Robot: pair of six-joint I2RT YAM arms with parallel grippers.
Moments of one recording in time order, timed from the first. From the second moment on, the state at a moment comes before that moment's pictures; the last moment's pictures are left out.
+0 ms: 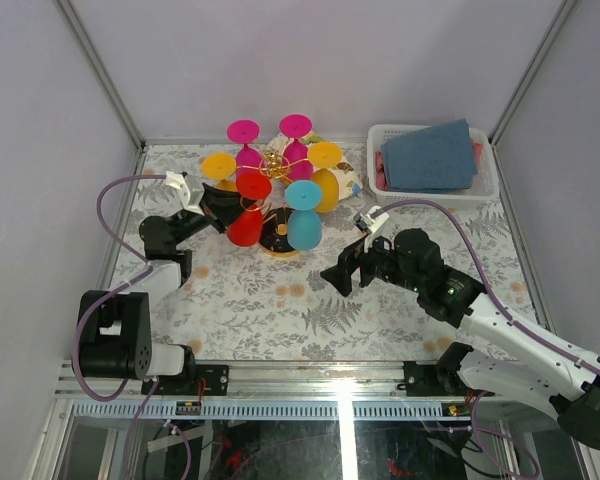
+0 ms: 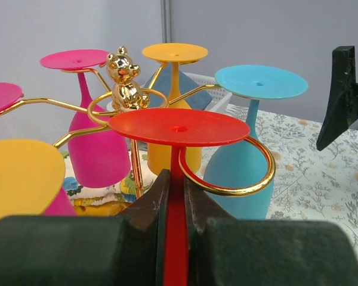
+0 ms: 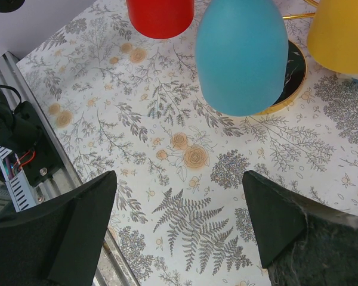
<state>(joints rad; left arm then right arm) -0.02 1.36 0.55 1.36 0.99 -0.45 0.81 0.91 0.74 -0.14 -0.18 0.20</state>
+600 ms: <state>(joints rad) -0.02 1.35 0.56 1.35 1.07 -0.42 0.81 0.93 0.74 -0.14 -0.18 0.20</state>
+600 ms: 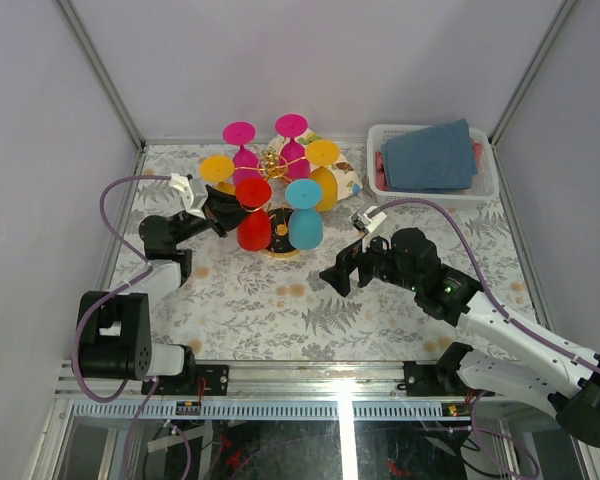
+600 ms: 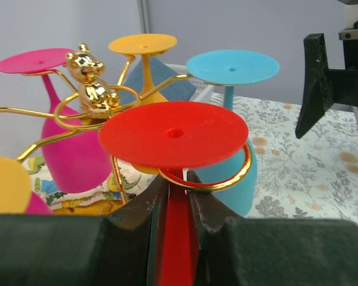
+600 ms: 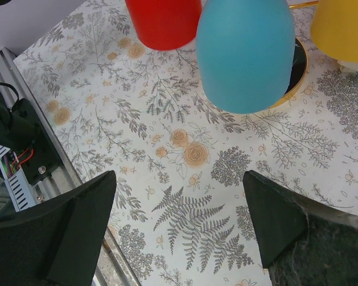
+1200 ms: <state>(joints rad) -0.02 1.36 0.51 1.39 1.11 -0.49 0.81 0.93 0.74 -0.14 -0.19 0.21</state>
